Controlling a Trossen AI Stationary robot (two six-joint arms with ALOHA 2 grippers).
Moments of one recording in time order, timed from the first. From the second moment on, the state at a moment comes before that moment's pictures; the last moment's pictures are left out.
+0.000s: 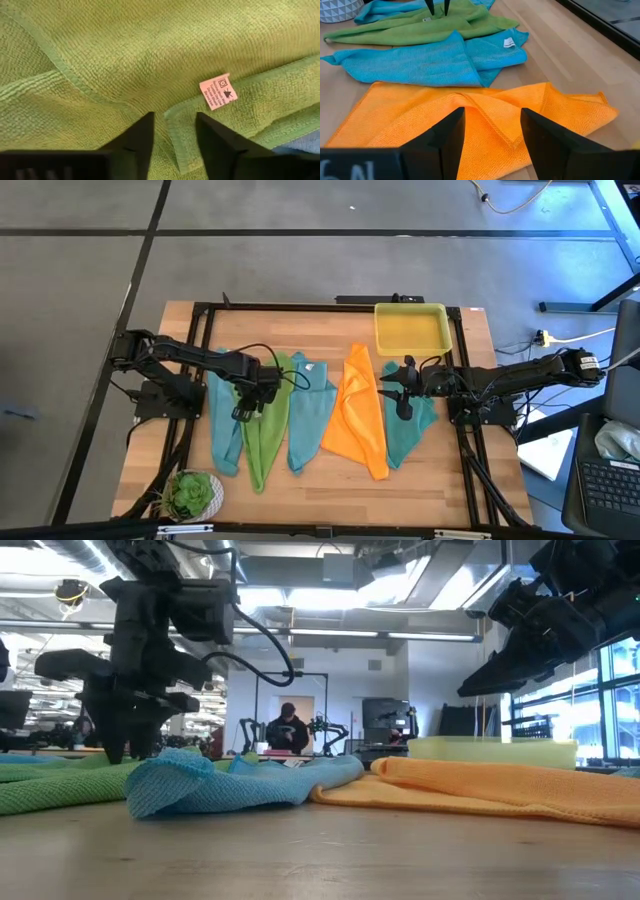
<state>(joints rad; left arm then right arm) 0.08 1.49 0.78 -0.80 0.08 0.27 0.03 0.85 0.25 0.14 0.20 0.15</state>
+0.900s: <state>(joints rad) -0.11 1.50 1.09 -0.75 -0.04 0.32 0.03 0.84 0.57 -0.29 0.22 0.06</state>
